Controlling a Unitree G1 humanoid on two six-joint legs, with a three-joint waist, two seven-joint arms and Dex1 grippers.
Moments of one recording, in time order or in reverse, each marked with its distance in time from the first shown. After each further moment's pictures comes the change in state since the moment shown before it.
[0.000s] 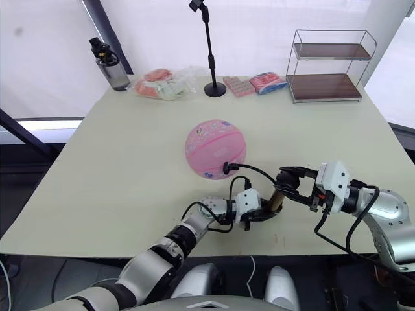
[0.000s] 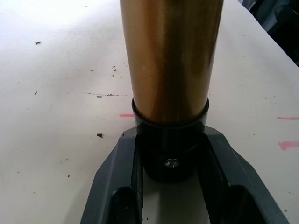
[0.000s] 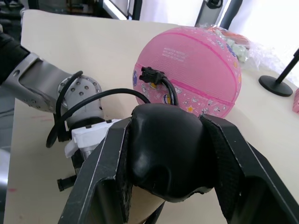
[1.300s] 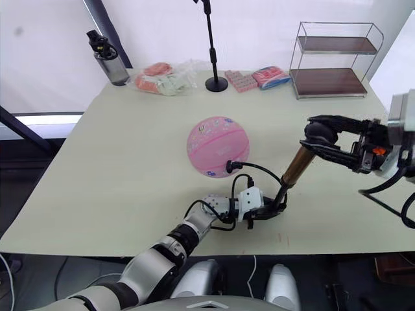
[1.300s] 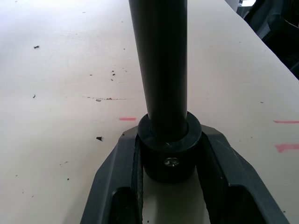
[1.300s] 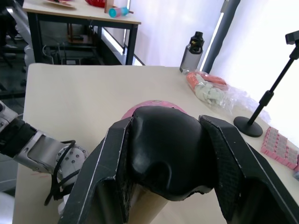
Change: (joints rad) left arm -0.013 -0.010 0.001 -0.006 -0.010 -0.005 -0.011; right arm -0.171 -0.177 -0.336 -0.181 0.354 0.389 -0.001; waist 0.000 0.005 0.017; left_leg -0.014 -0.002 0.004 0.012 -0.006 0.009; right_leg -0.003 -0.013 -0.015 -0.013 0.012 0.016
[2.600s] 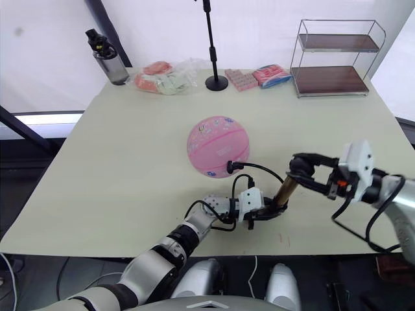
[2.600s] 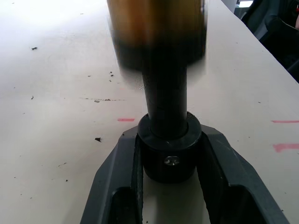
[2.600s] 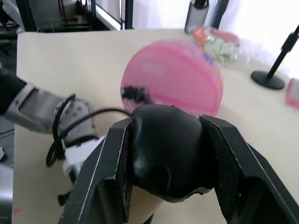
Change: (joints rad) left arm 0.012 -0.001 -0.001 -0.028 0.001 0.003 0.000; right arm 0.113 0.058 0.145 0.073 -0.132 -0.162 -0.007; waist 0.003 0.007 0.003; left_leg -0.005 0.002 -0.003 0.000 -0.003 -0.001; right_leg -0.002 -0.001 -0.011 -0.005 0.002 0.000
